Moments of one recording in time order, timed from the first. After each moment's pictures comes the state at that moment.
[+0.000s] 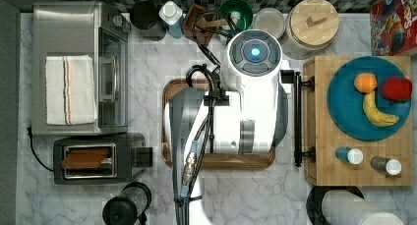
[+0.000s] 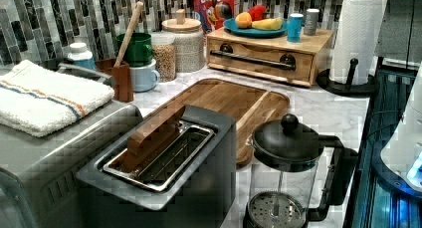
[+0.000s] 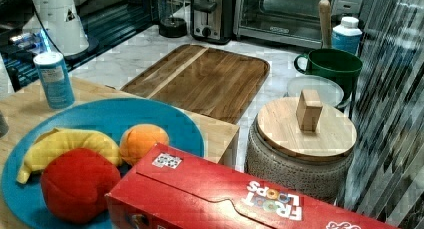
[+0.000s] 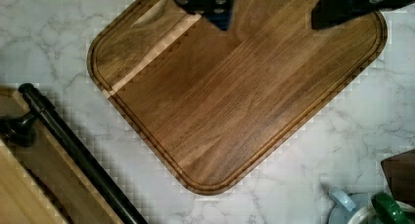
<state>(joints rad) -0.05 0.05 0.02 -1.86 -0.01 0.26 -0.07</state>
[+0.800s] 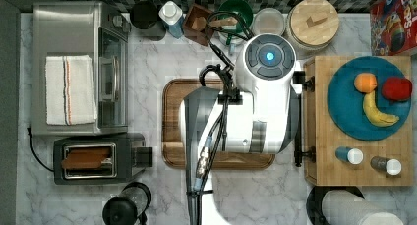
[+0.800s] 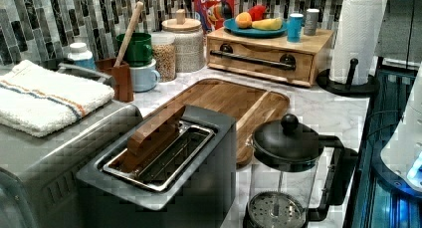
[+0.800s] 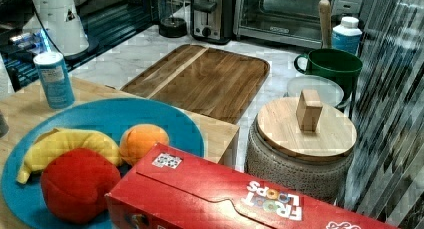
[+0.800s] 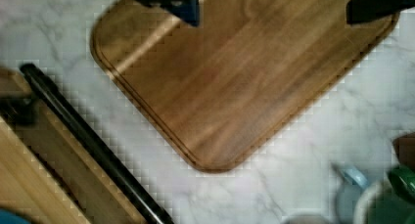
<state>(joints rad) -0.08 0.06 0.01 -1.90 -0.02 0.35 -0.11</state>
